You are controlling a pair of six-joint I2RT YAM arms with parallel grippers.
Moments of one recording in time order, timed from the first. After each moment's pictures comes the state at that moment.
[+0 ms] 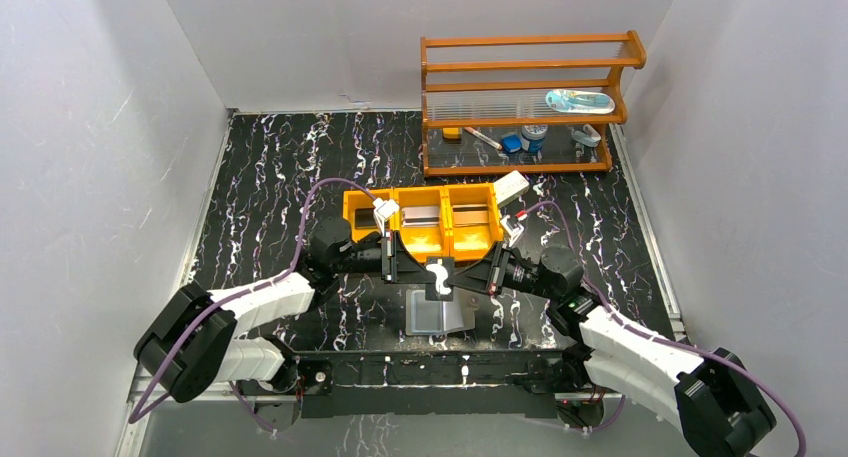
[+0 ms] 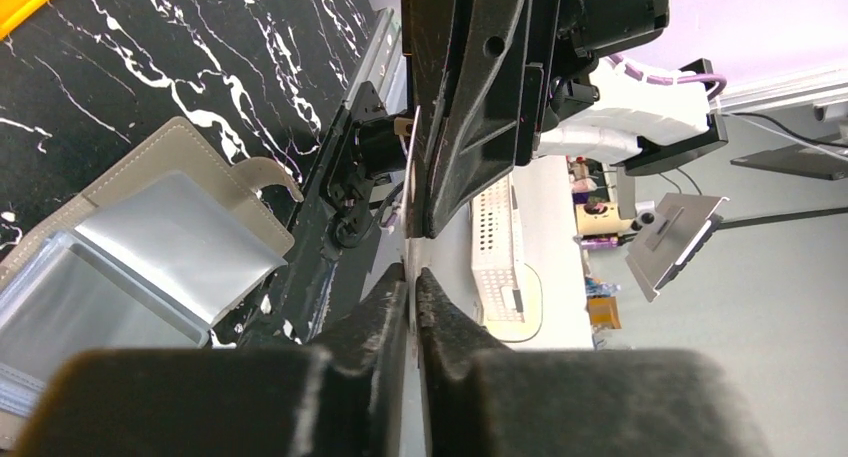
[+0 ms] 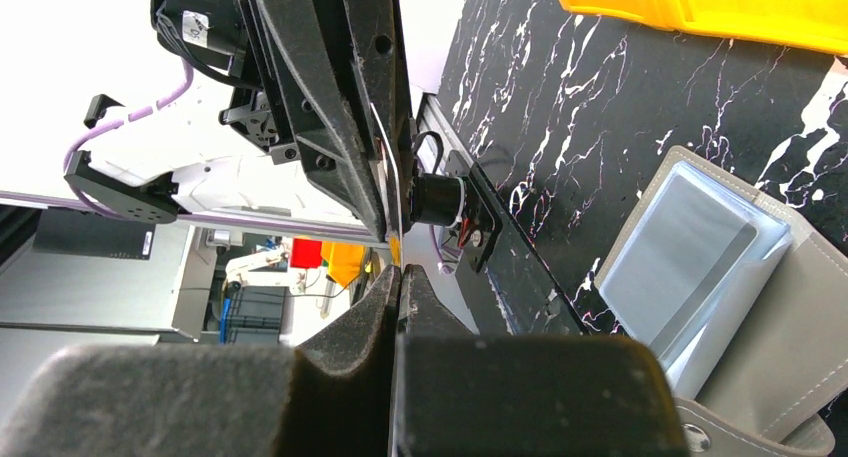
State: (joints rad) left arm -0.67 1.25 0.44 0.67 0.85 -1.06; right arm 0.64 0.85 0.20 0.57 -0.63 1.21
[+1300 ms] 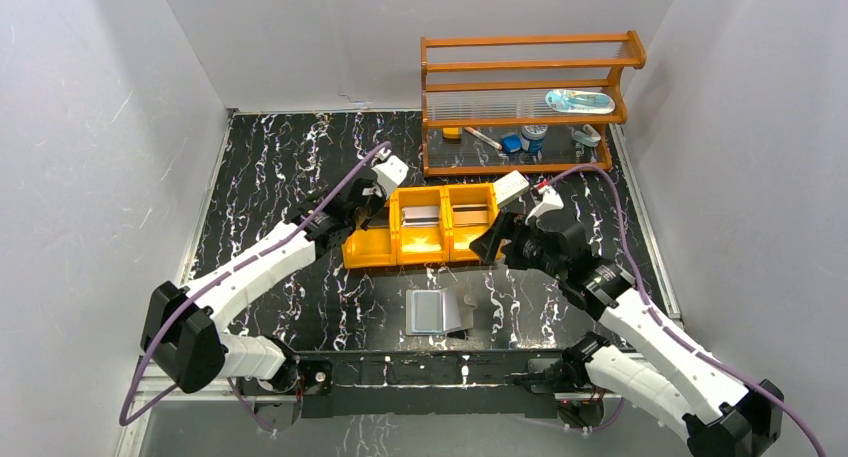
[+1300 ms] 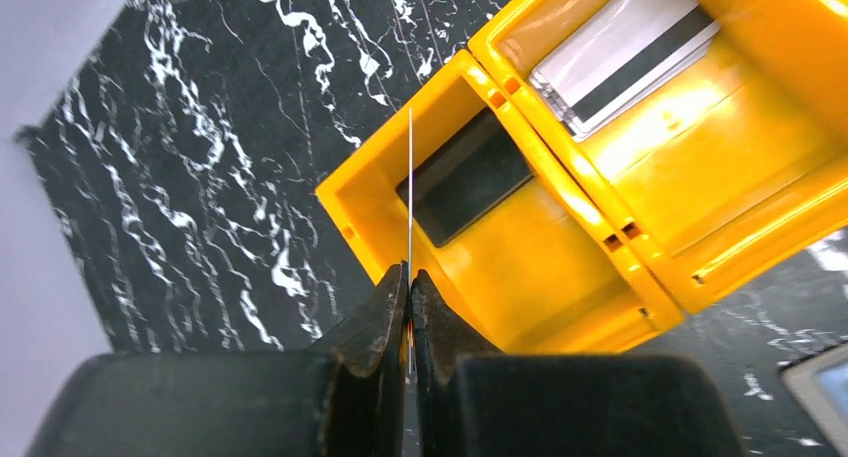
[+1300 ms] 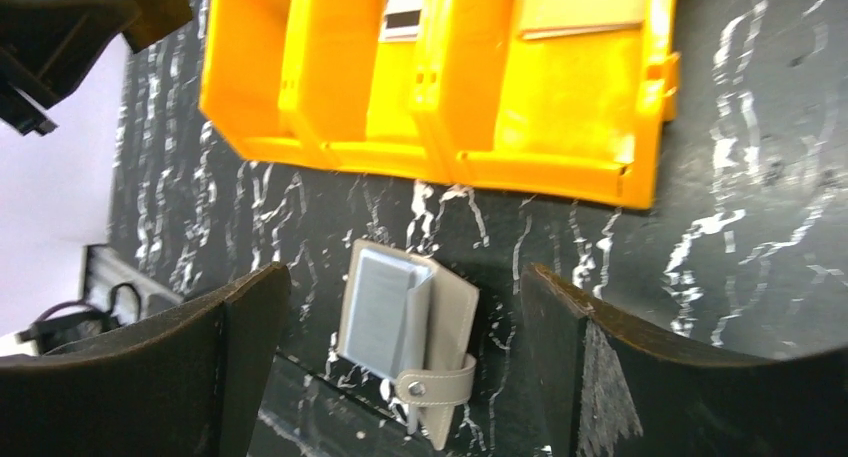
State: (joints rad) left arm -0.66 1.30 1.02 -0.40 -0.33 0.24; right arm 0.64 0.76 0.63 -0.37 -0.06 0.73
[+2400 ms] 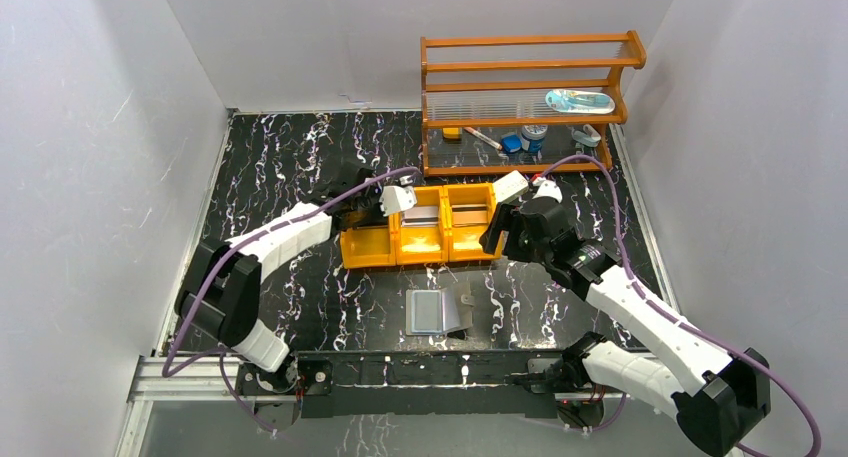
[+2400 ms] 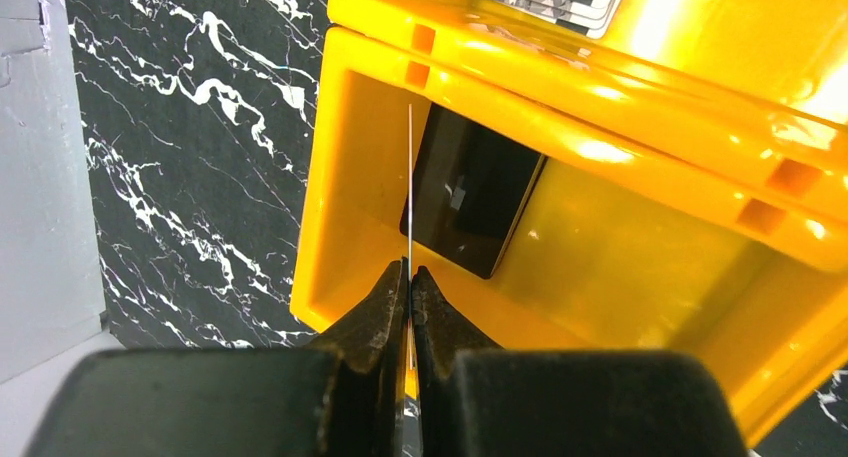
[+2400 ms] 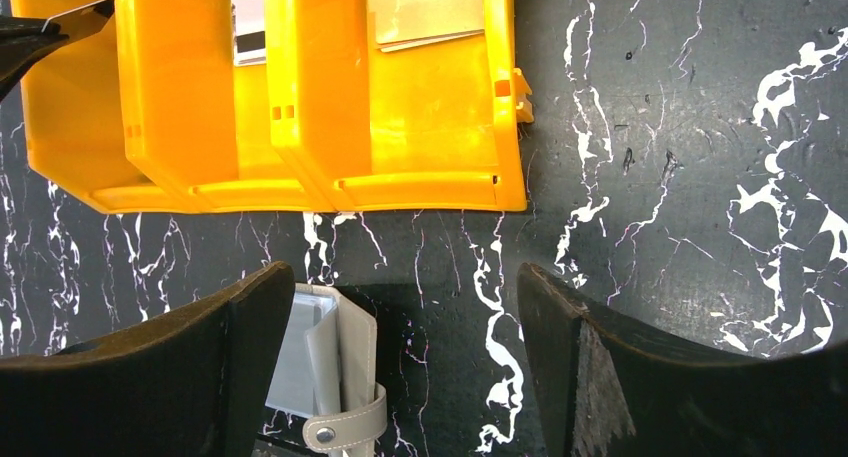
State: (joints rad) left arm -0.51 1.55 1.00 -0.31 -0.05 0.88; right arm 0.63 0.94 0.75 -0.51 0.16 0.67
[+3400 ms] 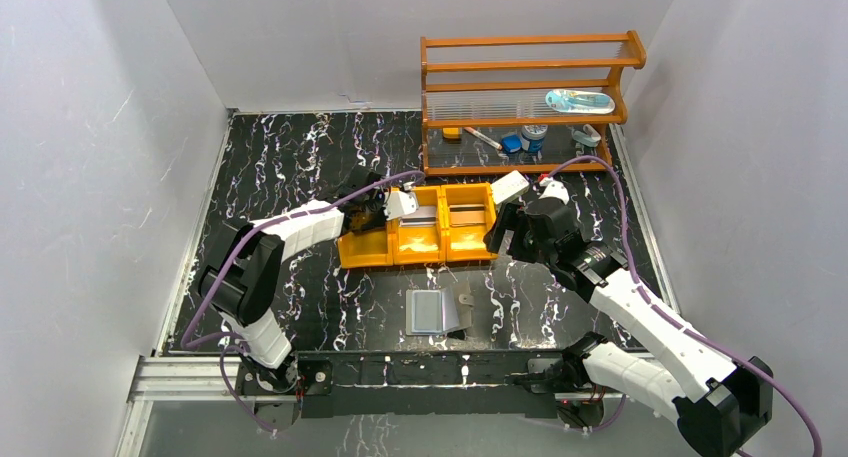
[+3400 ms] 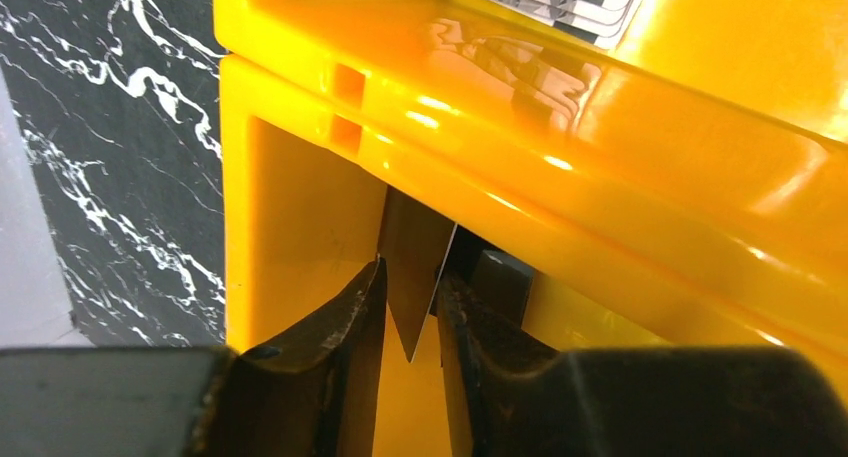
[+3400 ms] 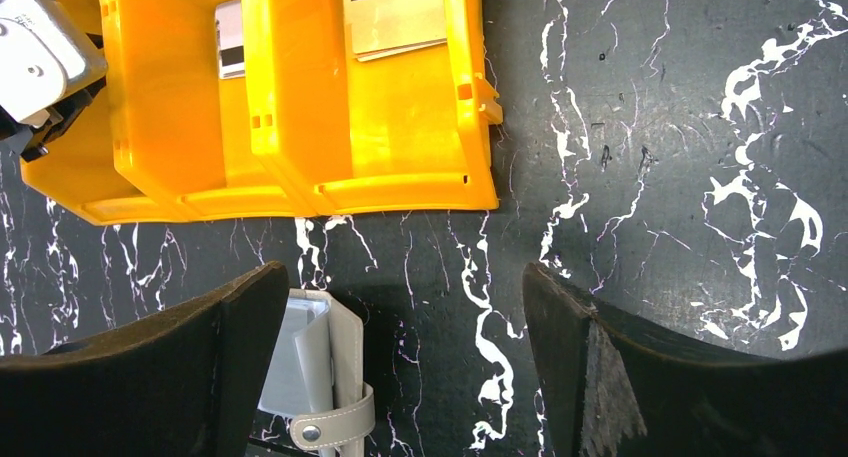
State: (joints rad) left arm -0.51 1.70 1.00 -0.23 -0.10 0.89; right arm 0.62 0.91 0.75 -0.54 0.17 0.68
